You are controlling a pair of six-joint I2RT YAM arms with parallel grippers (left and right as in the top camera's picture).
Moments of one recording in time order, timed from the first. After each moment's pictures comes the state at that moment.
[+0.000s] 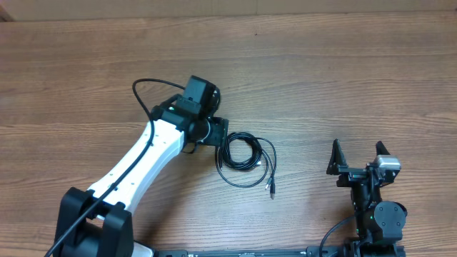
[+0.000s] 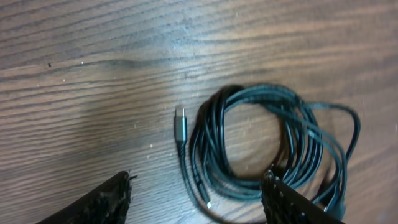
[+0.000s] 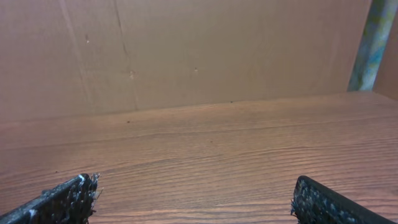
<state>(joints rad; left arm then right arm) -0.44 1.62 1.15 -0.74 0.13 -0.32 -0.01 0.01 0.02 -0.03 0.02 0.09</state>
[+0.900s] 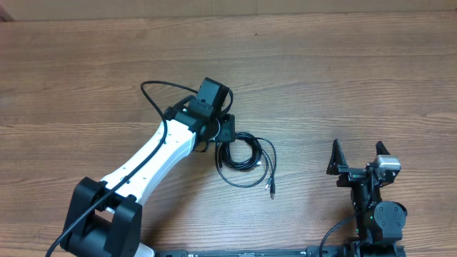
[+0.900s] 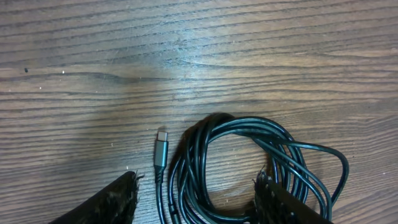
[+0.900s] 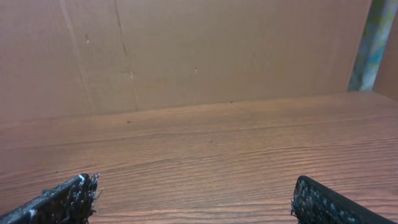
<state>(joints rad) -0.49 1.67 1.15 -0.65 0.07 -0.48 -0.01 0.01 0.02 -0.03 0.02 0.09</state>
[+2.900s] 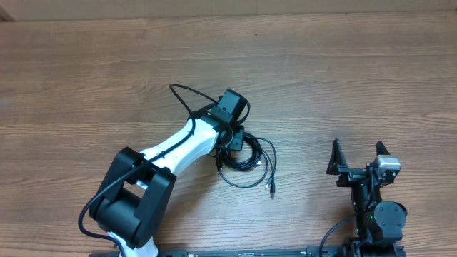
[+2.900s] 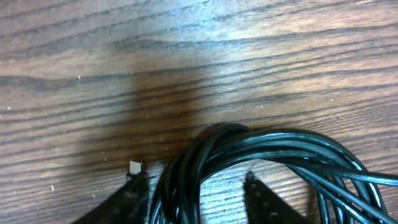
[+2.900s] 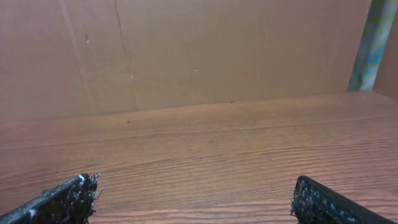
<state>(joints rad) -0.58 1.86 1.14 -0.54 0.01 -0.42 -0.01 0.01 0.02 -0.03 0.02 0.09</state>
